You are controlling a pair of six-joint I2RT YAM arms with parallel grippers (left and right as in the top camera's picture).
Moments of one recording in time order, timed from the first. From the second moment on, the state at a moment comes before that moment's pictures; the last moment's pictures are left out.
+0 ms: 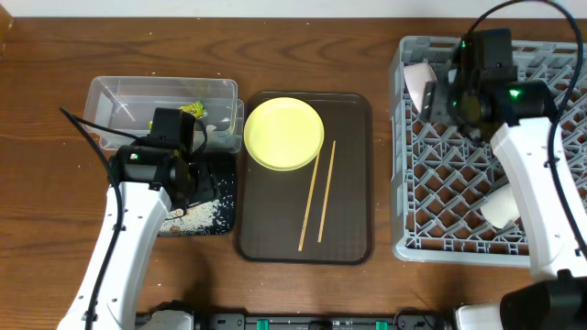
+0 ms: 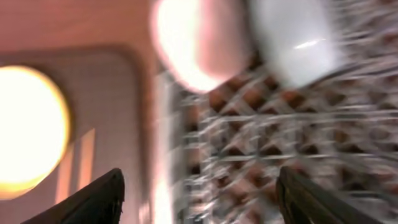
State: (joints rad) left arm -0.09 1.31 1.09 -1.18 -0.09 -0.44; right arm 0.12 1.60 1.52 -1.00 0.00 0.23
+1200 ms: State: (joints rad) left arm -0.09 1.31 1.09 -1.18 -0.09 -0.44; right arm 0.74 1.86 1.12 -0.67 0.04 0.56
